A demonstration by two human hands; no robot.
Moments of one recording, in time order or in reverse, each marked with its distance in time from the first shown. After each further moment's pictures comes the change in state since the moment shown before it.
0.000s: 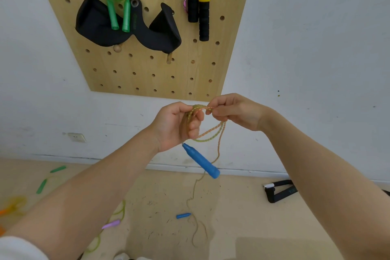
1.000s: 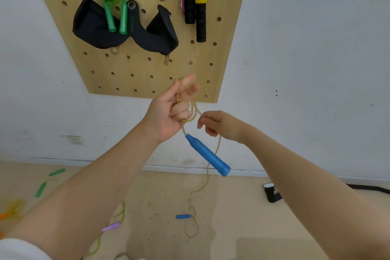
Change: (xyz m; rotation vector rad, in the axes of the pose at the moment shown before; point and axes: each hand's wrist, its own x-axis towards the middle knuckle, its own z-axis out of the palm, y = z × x) left_hand 0.006 0.018 0.006 -0.244 -0.022 0.238; right_hand 0.011 0.031 0.028 -0.423 0.130 0.152
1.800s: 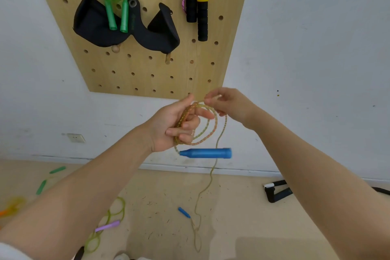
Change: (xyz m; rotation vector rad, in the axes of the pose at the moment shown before) left_hand -0.015 -0.001 -0.003 0.285 -0.116 -0.361; right_hand 0.005 -0.014 -0.032 0.183 0.221 -0.016
